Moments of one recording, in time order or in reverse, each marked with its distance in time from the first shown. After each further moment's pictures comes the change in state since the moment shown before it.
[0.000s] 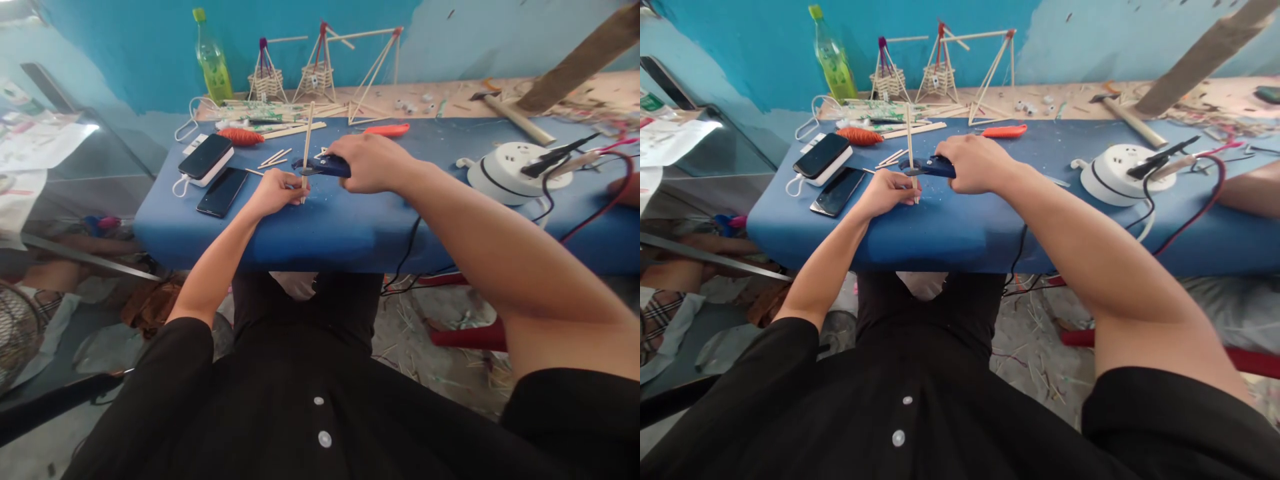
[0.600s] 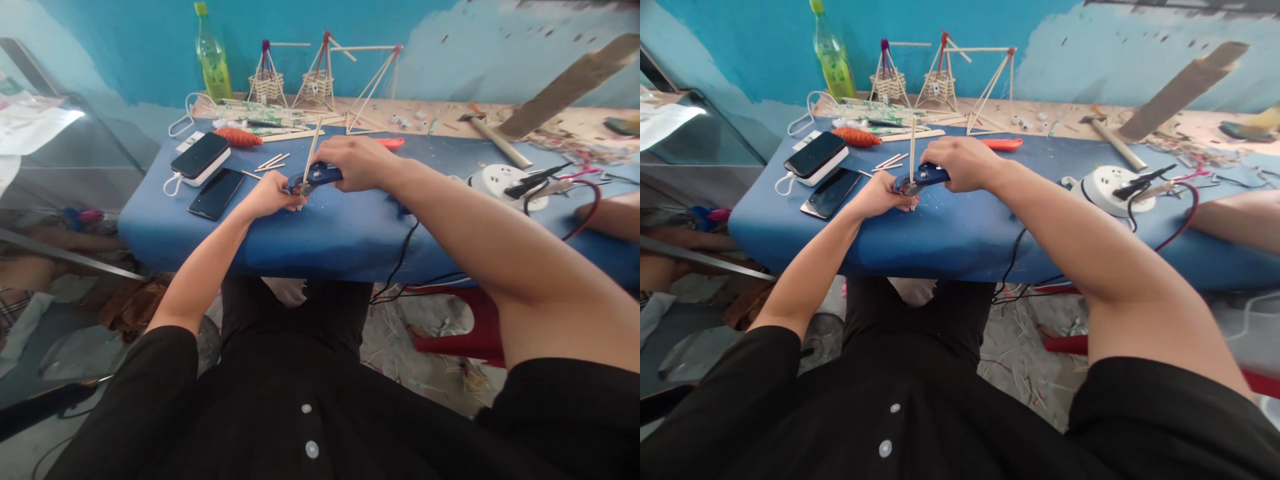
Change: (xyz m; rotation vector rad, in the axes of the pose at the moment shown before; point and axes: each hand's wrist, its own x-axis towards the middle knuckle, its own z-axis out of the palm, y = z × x) left_hand 0.005 0.002 -0.006 0.008 -0.082 -0.012; right_hand 0.034 0.024 0.008 0.015 0.041 -0.323
